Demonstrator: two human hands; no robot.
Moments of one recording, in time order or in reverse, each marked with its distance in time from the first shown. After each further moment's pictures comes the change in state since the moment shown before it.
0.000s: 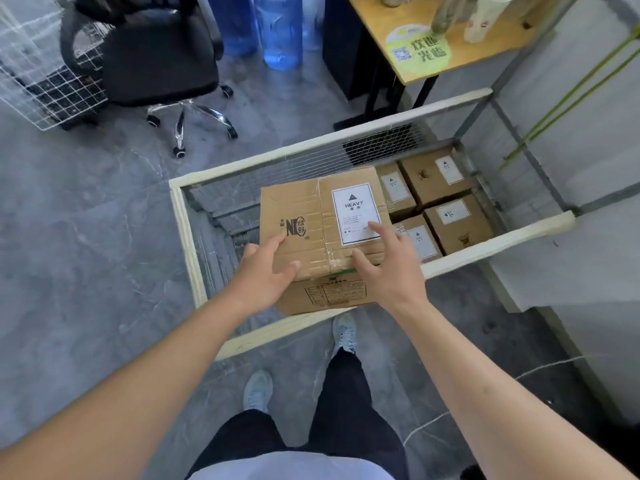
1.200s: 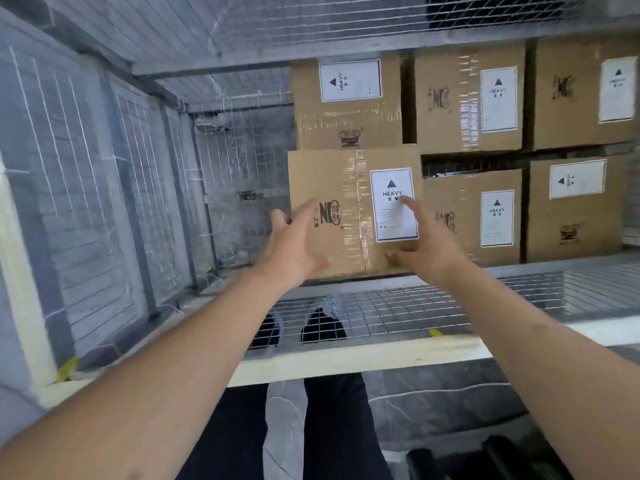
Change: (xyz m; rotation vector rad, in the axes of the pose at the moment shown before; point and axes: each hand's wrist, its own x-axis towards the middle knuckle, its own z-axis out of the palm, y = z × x) left_hand 0.278 -0.130 0.235 -0.143 -0.102 -0.343; right_hand 0.270 0.236 0.176 -0.294 -0.714 0.187
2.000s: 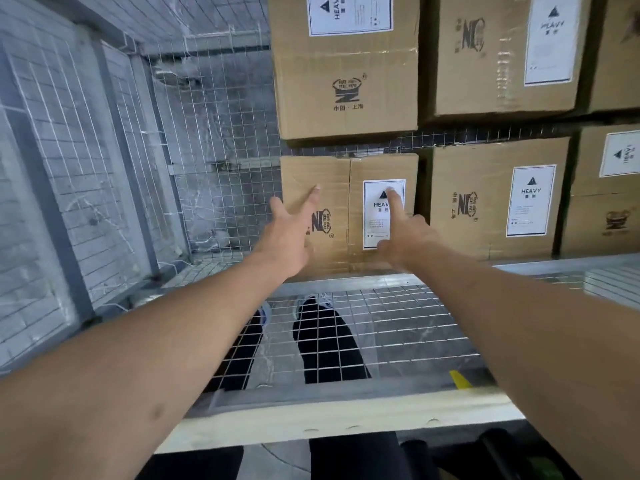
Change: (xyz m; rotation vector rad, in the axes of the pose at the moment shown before) left_hand 0.087 -0.050 0.080 0.394 -0.072 0.019; right_hand 0.105 0.044 0.073 -0.410 -0.187 0.169
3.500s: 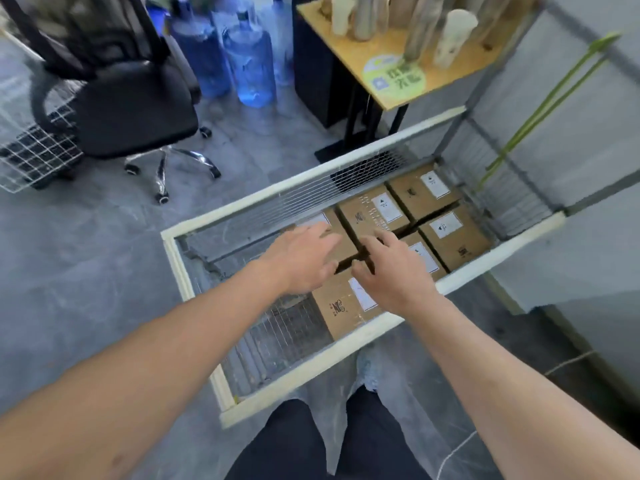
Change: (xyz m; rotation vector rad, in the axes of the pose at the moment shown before) left_hand -0.372 0.078 -0.333 0.677 0.313 0.822; right_hand -0.501 -0.125 -0.089 0.241 0.892 -0.173
